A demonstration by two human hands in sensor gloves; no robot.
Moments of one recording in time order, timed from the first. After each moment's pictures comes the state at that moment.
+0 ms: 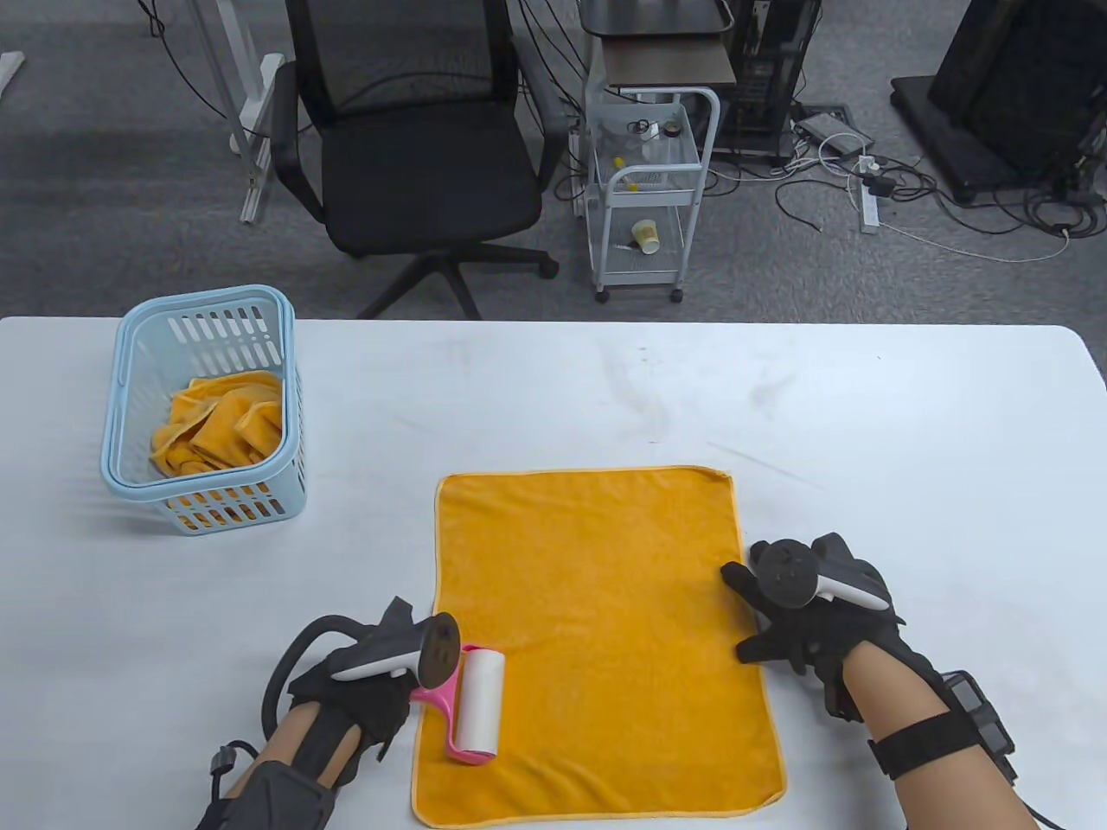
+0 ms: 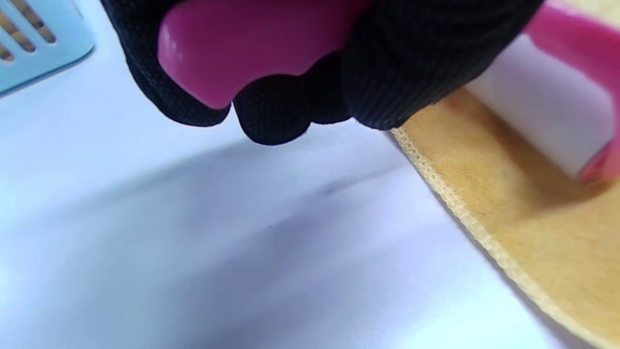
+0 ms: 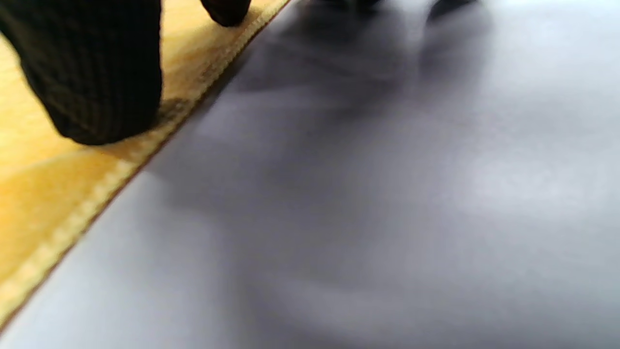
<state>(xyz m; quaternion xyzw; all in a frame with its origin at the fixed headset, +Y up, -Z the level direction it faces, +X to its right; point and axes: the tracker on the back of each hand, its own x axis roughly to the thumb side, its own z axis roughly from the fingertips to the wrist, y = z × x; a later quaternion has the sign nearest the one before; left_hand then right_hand) -0.186 -0.750 -0.234 -0.35 -0.15 -0.11 0.92 0.260 -0.798 -0.321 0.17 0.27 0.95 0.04</state>
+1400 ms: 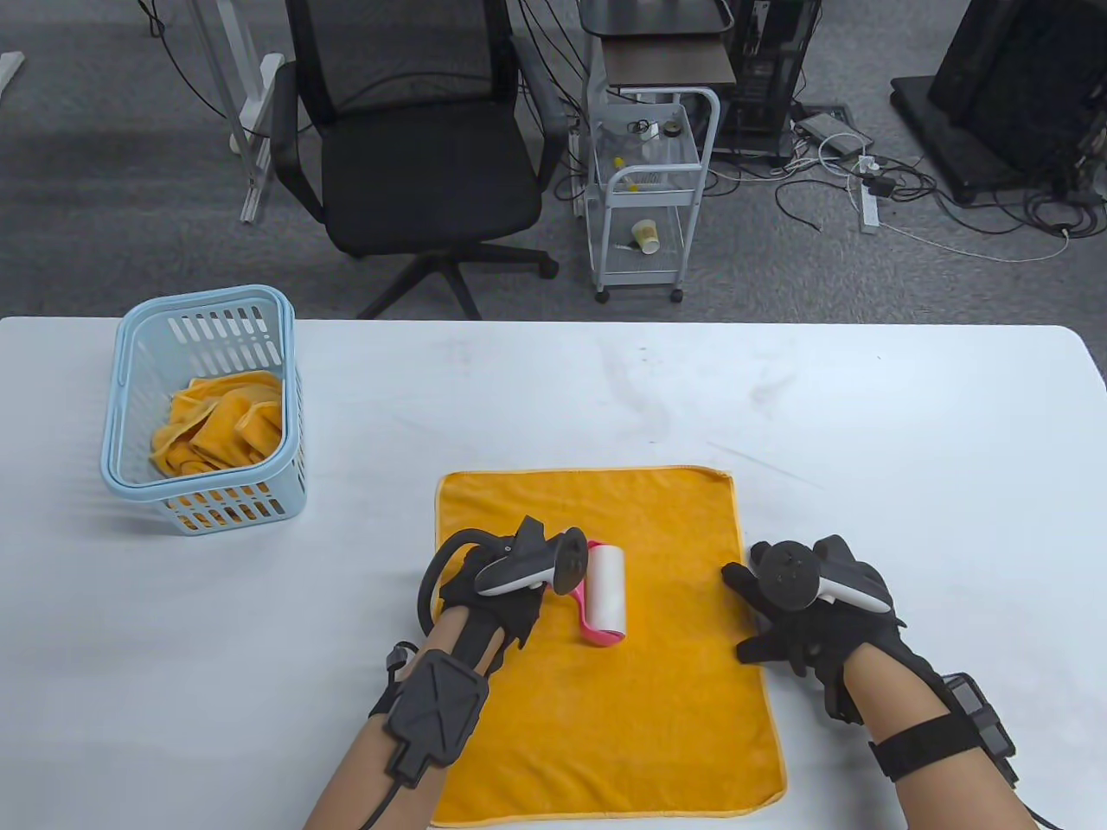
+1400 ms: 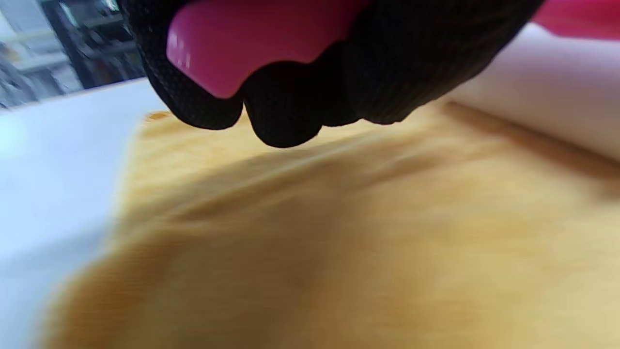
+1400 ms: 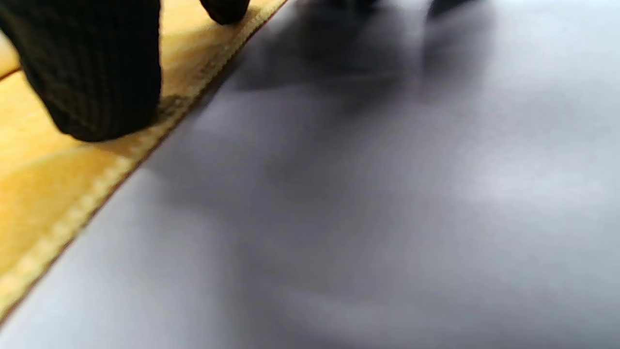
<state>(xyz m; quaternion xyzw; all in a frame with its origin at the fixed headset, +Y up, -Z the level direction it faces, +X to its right) -0.071 -0.764 -0.331 -0.20 -0.14 -0.14 0.96 0.260 -0.799 -0.319 0.17 0.26 0.95 0.05</state>
